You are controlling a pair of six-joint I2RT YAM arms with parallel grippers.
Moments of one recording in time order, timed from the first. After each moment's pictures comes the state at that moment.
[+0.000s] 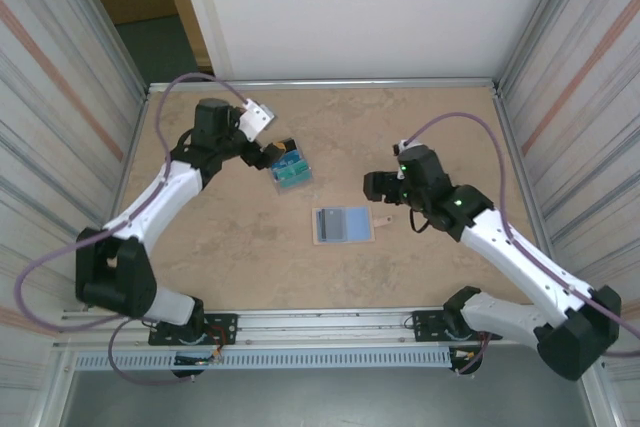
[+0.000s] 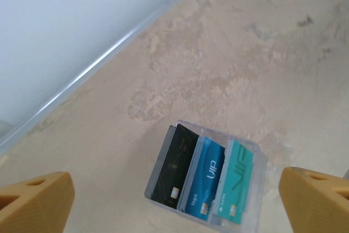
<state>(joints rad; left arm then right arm) -0.29 1.39 1.07 -0.21 0.28 0.42 0.64 1.09 0.95 -0.62 0.16 0.49</state>
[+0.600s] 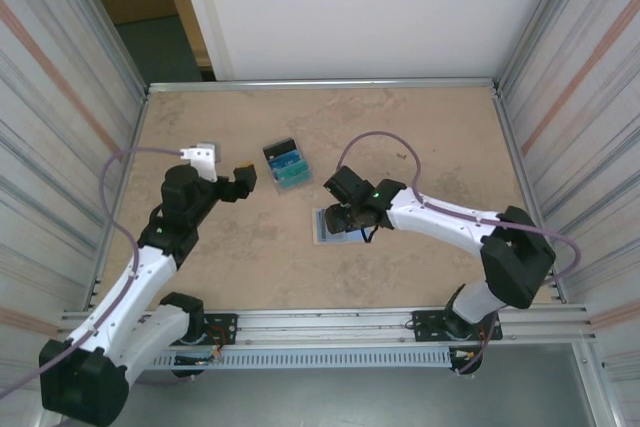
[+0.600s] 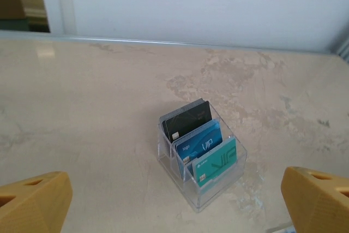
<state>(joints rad) -0.29 0.83 0.56 -0.05 0.00 -0.24 0.89 1.55 1.05 -0.64 0.11 0.57</state>
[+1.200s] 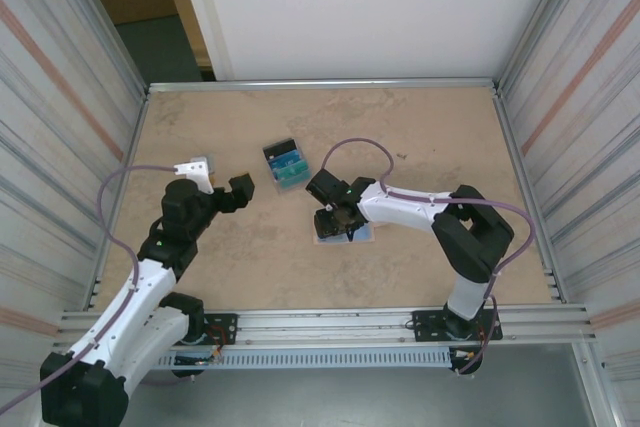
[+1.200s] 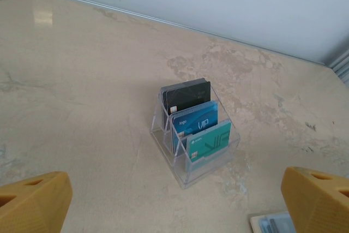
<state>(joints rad) -0.28 0.77 0.47 -0.06 0.02 -0.38 0.90 1.78 1.14 -0.63 0.07 0.57</state>
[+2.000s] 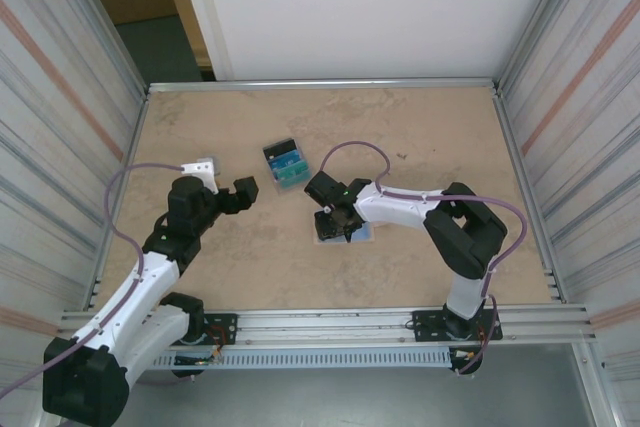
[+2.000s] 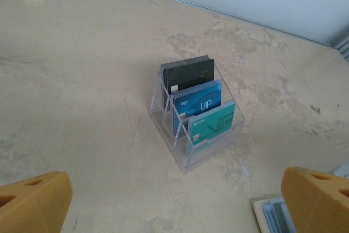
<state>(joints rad) -0.28 0.84 0.47 -0.06 0.05 -0.39 0.89 1.81 1.13 -0.60 0.04 0.57</state>
